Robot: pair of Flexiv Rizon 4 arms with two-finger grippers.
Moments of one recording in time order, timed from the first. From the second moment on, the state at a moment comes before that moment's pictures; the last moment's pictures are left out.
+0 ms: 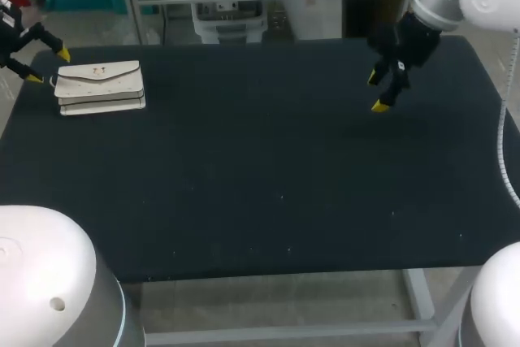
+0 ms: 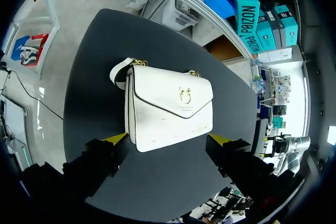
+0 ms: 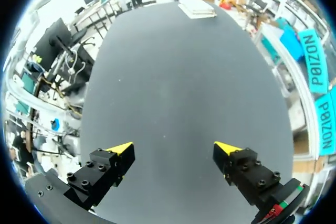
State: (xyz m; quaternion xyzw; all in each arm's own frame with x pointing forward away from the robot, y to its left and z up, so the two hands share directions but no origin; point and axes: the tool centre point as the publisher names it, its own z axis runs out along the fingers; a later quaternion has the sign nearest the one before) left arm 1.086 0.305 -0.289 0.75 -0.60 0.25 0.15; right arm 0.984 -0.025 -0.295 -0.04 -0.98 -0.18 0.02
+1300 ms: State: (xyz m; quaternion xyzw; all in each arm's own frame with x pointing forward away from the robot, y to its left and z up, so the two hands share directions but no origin) left arm 1.085 0.253 -0.346 0.67 -0.62 0.29 0.27; right arm 0.975 0.019 -0.317 0.03 -0.97 -0.23 -0.03
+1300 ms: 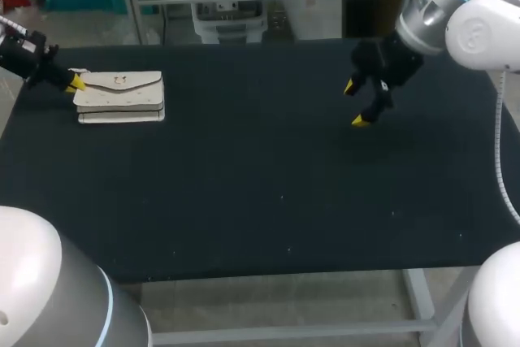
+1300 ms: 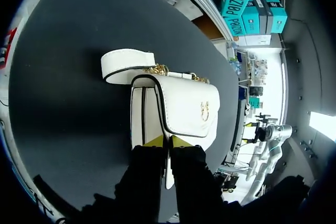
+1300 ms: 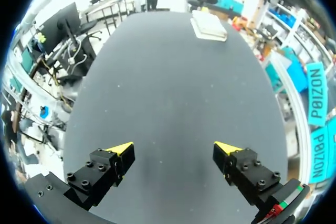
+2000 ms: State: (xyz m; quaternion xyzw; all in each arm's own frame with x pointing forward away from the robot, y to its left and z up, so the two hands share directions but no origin) left arm 1.075 0.207 -0.346 0.66 -0.63 0.29 0.29; right arm 0.967 0.021 -0.320 0.02 -0.97 -0.23 -0.04
